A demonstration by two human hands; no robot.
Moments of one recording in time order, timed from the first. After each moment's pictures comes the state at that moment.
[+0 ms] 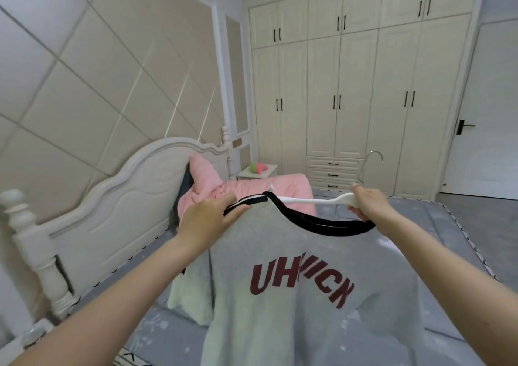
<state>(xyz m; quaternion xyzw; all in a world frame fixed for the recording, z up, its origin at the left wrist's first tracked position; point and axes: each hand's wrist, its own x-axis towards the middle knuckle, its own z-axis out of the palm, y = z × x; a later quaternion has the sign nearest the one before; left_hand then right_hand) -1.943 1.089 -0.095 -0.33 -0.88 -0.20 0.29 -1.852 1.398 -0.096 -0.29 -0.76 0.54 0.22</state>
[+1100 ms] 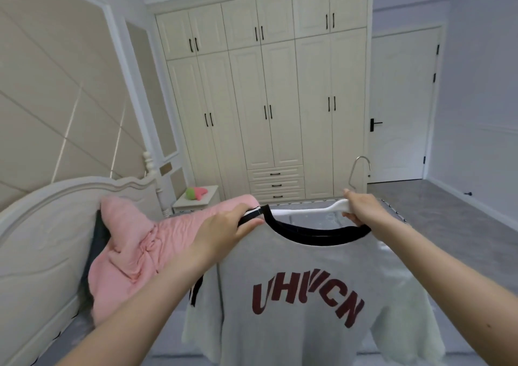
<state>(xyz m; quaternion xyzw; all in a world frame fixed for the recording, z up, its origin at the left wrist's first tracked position) -2.176 1.292 -0.089 -0.52 -0.81 -0.22 0.16 -2.013 1.542 -0.104 -0.40 -0.69 0.53 0.30</state>
